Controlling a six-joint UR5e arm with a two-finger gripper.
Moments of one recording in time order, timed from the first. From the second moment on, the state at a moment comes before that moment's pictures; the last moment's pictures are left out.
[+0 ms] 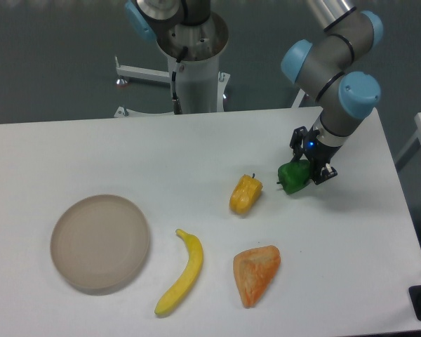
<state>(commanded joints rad) 2.57 -2.00 -1.59 -1.19 1.43 1.83</state>
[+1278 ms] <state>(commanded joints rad) 2.57 -2.01 -1.41 -1.19 1.48 1.81</state>
